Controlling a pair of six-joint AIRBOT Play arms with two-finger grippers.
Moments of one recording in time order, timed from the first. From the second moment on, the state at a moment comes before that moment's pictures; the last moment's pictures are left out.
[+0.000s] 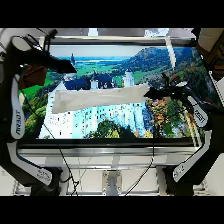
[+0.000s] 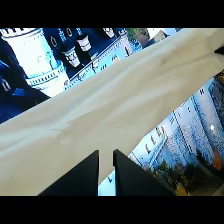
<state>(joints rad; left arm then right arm) -0.01 -1.77 1.92 0.94 -1.40 -1.18 -0.18 -1.94 1.40 -0.63 1.08 0.93</state>
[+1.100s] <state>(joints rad) -0.57 -2.13 1.91 0.96 -0.94 -1.41 -0.48 -1.47 1.41 -0.86 1.51 1.02</state>
